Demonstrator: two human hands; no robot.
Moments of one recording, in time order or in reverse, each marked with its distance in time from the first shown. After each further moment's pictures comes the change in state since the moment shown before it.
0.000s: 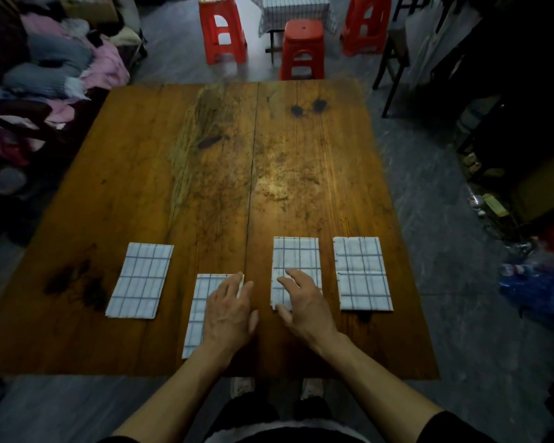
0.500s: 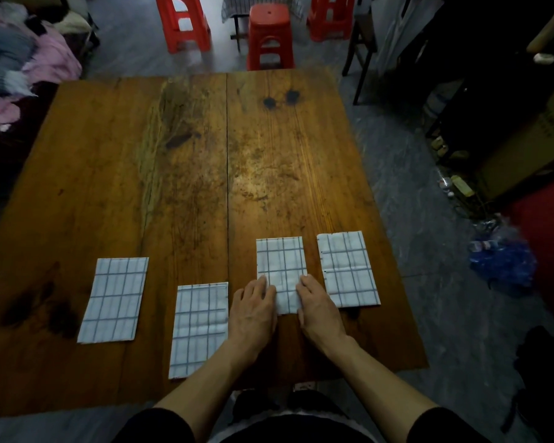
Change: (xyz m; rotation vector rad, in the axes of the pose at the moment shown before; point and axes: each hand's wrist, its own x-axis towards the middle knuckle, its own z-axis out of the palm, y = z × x) left_hand 0.034 0.048 0.028 -0.054 -0.108 0.201; right_hand -0.007 0.044 0.006 -0.095 -0.006 0.186
